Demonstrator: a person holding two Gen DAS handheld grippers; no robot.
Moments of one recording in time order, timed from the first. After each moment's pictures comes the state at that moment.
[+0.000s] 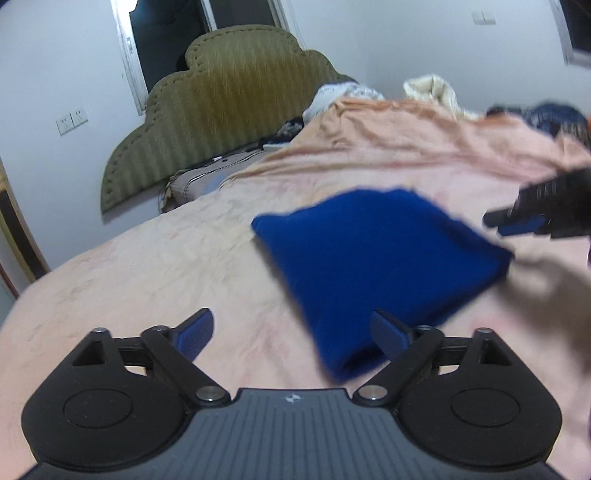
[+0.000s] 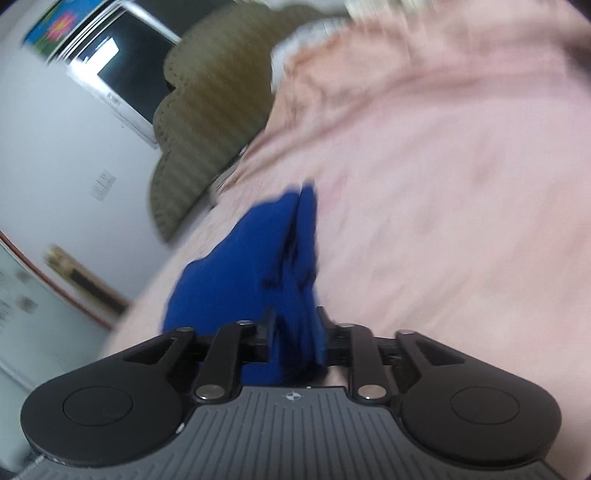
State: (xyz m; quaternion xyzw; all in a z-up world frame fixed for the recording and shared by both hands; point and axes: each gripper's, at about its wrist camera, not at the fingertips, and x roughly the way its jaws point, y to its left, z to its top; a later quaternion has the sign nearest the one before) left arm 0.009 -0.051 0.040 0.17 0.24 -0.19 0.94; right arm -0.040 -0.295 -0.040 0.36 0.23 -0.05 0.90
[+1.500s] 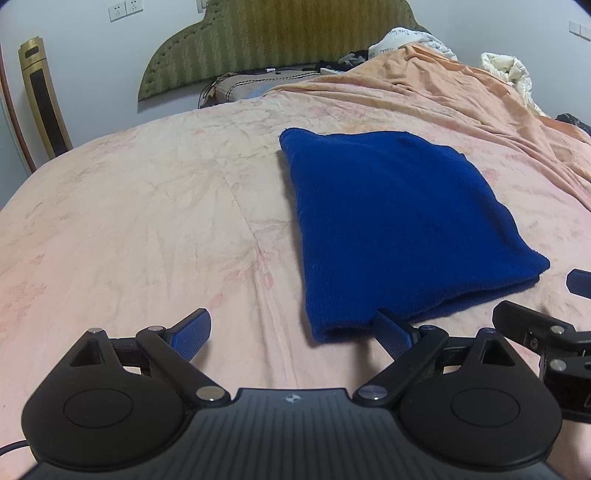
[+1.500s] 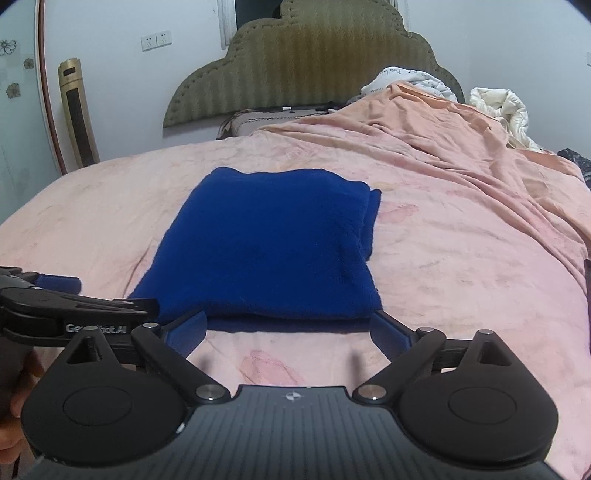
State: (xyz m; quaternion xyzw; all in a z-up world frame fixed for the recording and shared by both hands) left arm 0.019 -0.057 0.013 0.08 0.38 -0.10 0.92; right arm -0.057 -0.169 0.008 0.05 0.31 -0.05 0.95
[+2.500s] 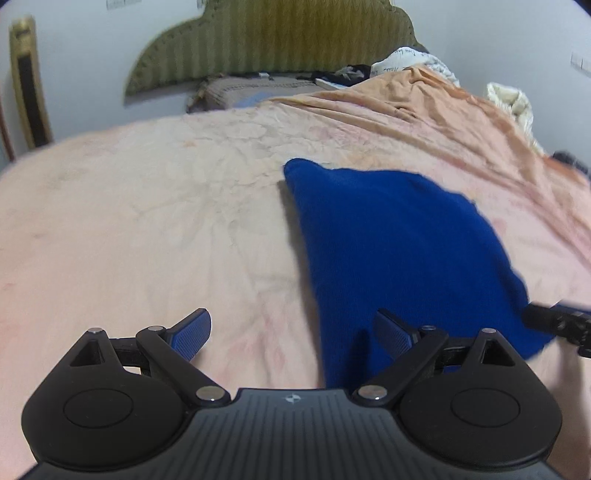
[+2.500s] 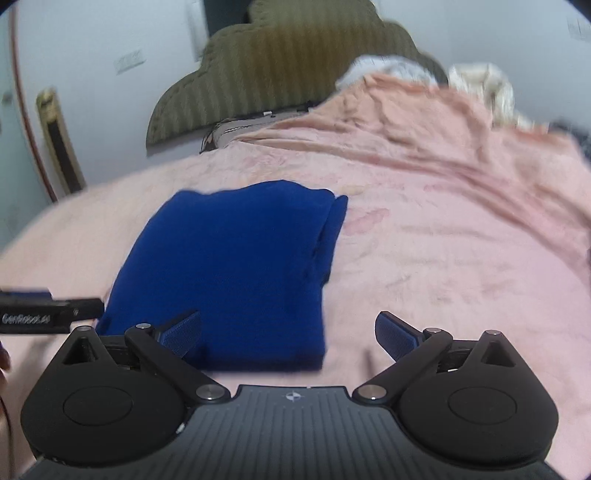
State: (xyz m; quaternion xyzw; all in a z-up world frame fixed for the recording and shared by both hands) left arm 0.097 -0.033 0.027 0.01 0.39 -0.15 0.91; right arm -0.023 -0.239 0.002 0.13 0.31 -0.04 0.94
